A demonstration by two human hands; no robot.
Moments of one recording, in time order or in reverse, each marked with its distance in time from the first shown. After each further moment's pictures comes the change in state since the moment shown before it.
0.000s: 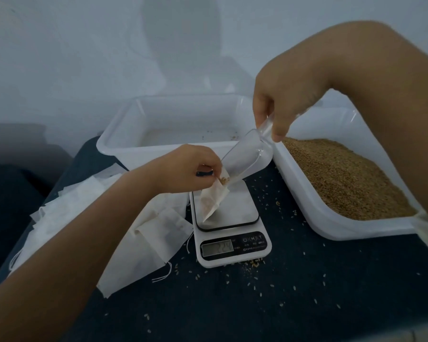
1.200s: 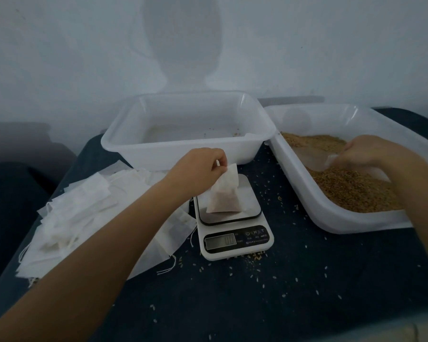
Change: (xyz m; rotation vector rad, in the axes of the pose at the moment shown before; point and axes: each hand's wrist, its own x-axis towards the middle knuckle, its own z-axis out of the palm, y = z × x) left_hand 0.008 0.014 0.027 0.086 0.143 -0.301; right_hand -0.004 0.091 0.186 0.729 0.087 0.747
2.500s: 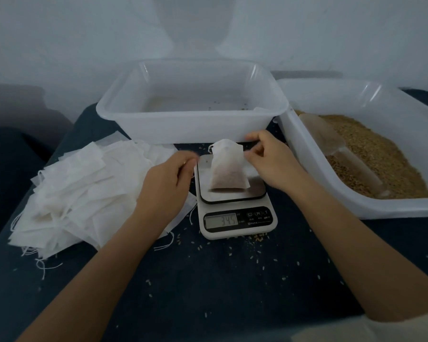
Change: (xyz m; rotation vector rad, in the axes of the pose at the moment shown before) left_hand -0.079 -0.025 0.041 -0.295 0.399 -0.219; right_hand -0.049 -0.120 0.119 0.538 0.088 -0.540
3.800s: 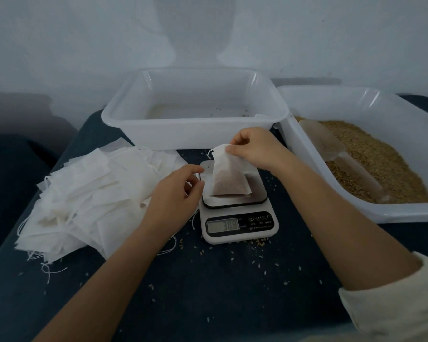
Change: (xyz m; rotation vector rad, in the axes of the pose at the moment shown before) left_hand -0.006 -0.003 0.007 -0.033 -0.088 -0.060; right_hand 0.033 -0.032 -0.003 0.017 -0.145 0.014
